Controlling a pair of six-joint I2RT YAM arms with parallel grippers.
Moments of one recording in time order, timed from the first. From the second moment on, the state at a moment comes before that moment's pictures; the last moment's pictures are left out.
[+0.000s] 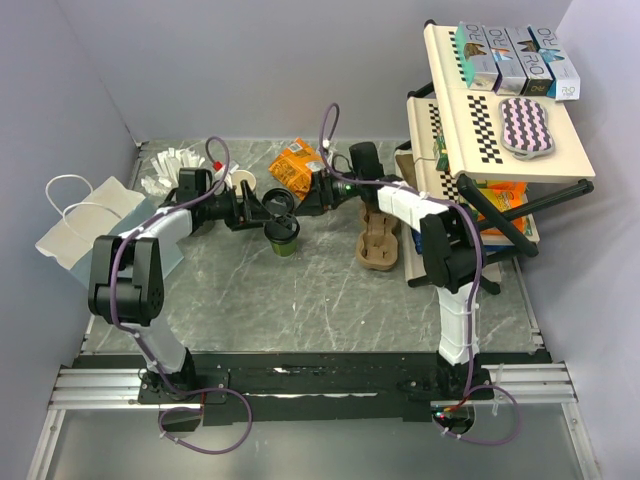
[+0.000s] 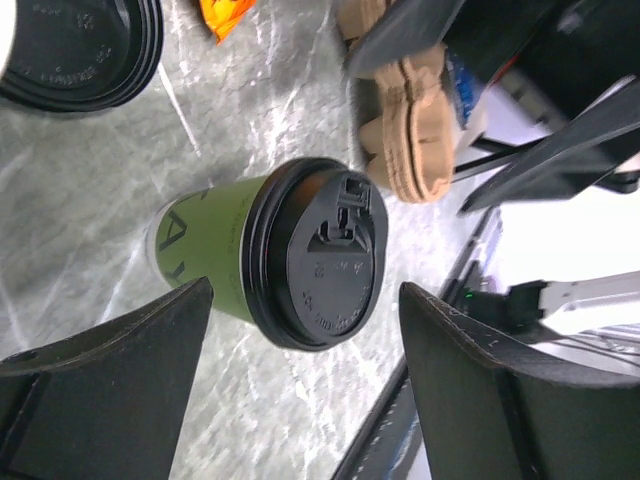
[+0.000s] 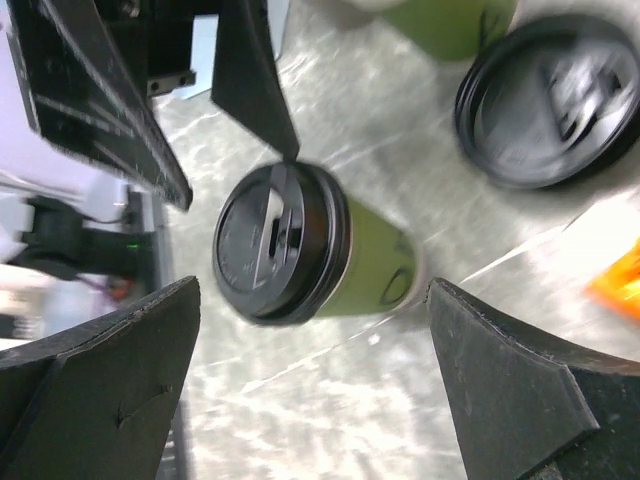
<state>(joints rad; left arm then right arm) -0.07 1.73 1.09 -0.09 0.93 -0.43 0.41 2.10 1.57 -0.05 -0.99 0.24</state>
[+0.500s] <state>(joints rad) -0.09 1.70 1.04 -0.10 0.95 -0.35 0.43 2.20 1.73 -0.08 -1.01 0.13</state>
